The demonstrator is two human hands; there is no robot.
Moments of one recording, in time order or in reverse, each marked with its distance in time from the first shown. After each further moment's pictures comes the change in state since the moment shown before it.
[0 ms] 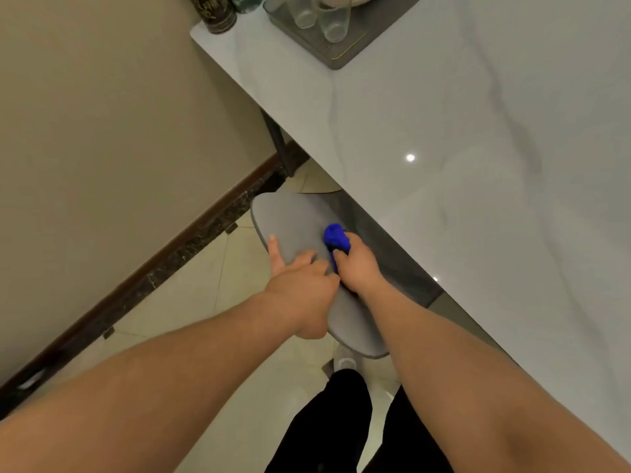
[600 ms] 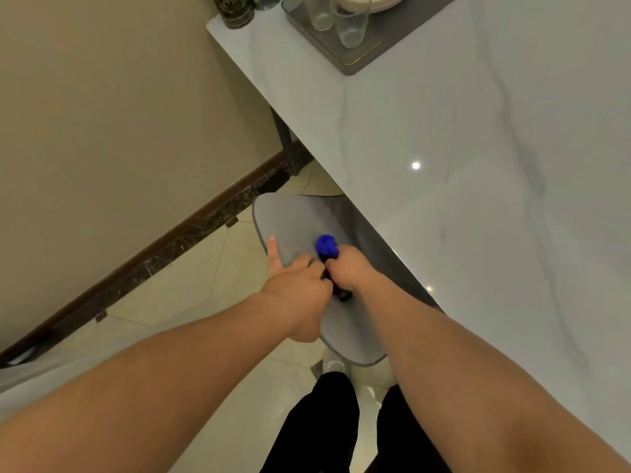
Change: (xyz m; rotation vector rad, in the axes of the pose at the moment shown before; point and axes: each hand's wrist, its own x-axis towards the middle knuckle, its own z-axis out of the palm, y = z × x) left_hand -0.002 0.002 -0.008 0.003 -0.020 -0.021; right_hand 0.009 -0.018 -0.010 -0.274 -0.259 0.066
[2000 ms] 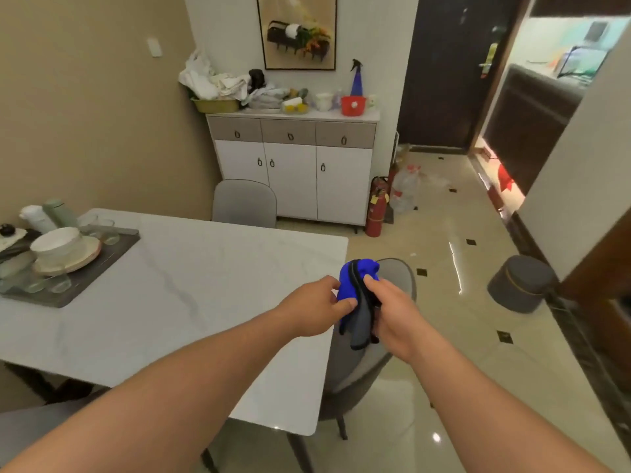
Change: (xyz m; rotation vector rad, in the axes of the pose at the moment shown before) left_hand -0.222 0.492 -0.214 -0.505 0.435 0.683; right_hand -0.599 0.308 -0.232 1.274 0.833 -0.388
